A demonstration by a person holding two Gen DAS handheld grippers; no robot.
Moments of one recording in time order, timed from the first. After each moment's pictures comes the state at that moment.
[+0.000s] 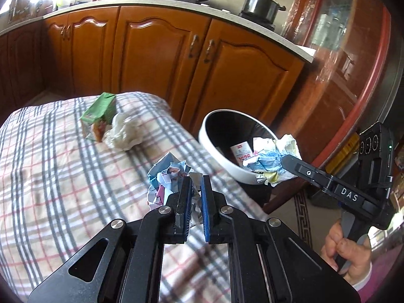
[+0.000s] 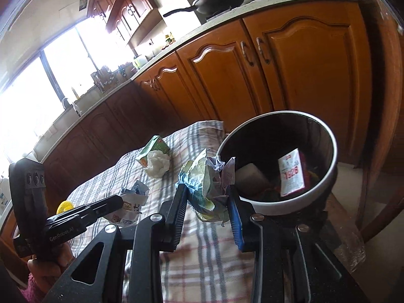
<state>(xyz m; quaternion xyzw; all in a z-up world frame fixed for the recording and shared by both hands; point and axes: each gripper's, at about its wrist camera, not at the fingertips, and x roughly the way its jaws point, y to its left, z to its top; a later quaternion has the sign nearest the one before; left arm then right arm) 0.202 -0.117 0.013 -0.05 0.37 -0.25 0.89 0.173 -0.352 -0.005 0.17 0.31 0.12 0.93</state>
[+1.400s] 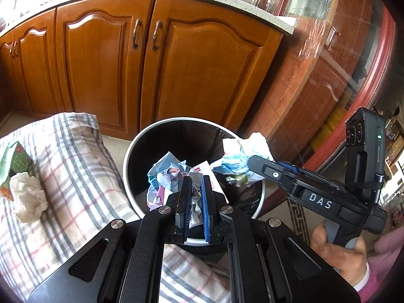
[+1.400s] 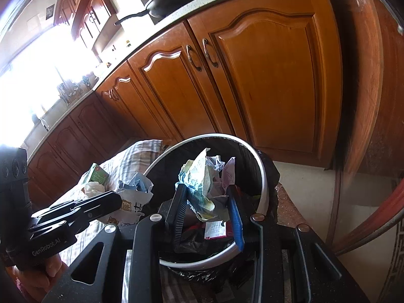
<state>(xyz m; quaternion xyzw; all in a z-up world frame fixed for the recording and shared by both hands) 0.281 -0.258 0.003 0.00 0.39 -0.32 0.86 0.241 -0.445 -0.024 0.18 0.33 0.05 0.92</state>
